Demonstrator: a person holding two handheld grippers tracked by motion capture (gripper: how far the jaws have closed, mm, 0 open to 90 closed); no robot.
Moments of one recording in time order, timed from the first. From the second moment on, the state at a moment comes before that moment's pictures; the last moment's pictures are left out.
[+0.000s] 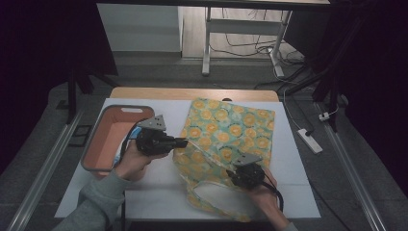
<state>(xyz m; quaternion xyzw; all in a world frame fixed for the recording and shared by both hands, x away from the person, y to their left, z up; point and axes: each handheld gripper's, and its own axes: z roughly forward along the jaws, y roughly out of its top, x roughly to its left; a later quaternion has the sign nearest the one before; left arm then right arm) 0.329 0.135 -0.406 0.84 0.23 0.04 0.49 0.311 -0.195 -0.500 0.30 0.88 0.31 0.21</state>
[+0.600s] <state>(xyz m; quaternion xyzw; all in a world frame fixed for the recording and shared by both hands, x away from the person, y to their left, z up) 0.328 0.152 -0.393 0.82 0.25 0.06 0.51 0.261 -0.201 -0.410 0.19 0.86 0.45 0.16</state>
